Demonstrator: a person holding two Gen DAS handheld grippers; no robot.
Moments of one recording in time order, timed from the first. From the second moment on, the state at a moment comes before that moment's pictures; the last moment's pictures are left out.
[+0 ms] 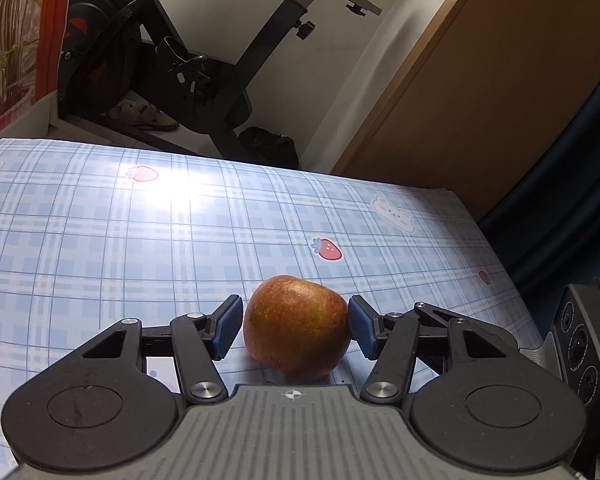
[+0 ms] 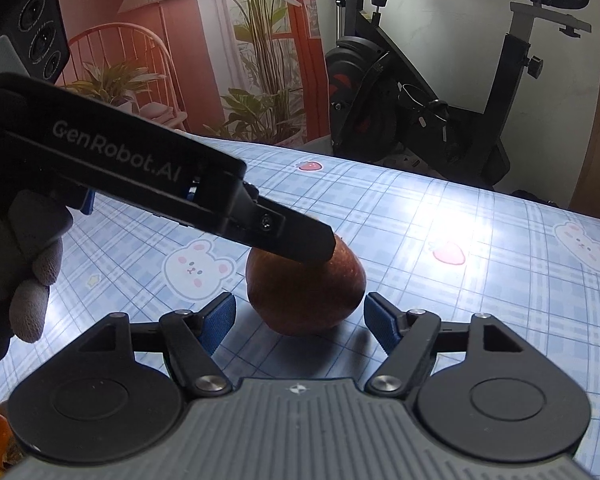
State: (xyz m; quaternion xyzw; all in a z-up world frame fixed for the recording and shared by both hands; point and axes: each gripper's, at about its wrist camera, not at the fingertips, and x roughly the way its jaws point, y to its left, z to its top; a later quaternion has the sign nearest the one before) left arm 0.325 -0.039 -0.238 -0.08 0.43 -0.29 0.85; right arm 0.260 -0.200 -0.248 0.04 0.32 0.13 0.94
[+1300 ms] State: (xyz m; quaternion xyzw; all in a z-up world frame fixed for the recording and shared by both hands) left arm 0.163 0.001 -0.174 -0.05 0.41 -0.35 0.84; right arm 0.093 -0.148 -0.167 0.04 0.31 0.14 0.94
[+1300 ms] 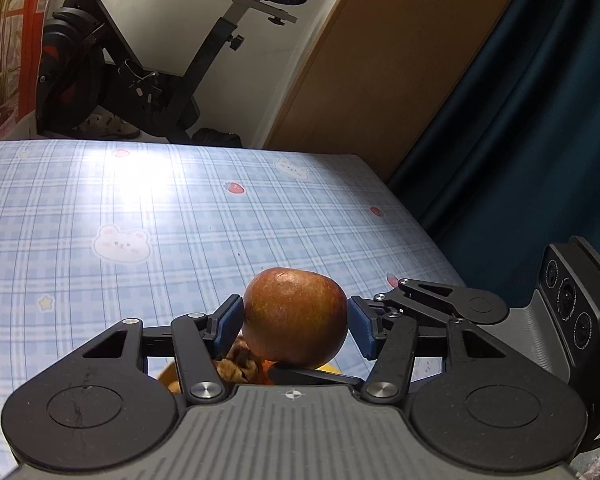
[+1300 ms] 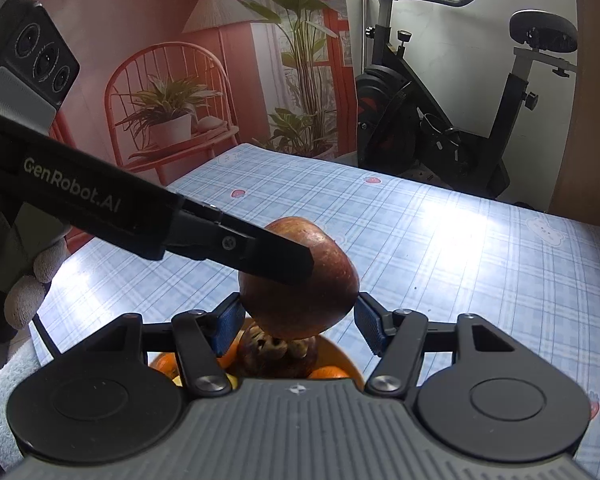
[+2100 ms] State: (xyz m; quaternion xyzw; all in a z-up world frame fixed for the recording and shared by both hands) left arm 0.108 0.006 -0.205 -0.03 0.44 -0.35 0.83; right arm 0.045 -0.127 -0.197 0.03 0.37 0.14 0.92
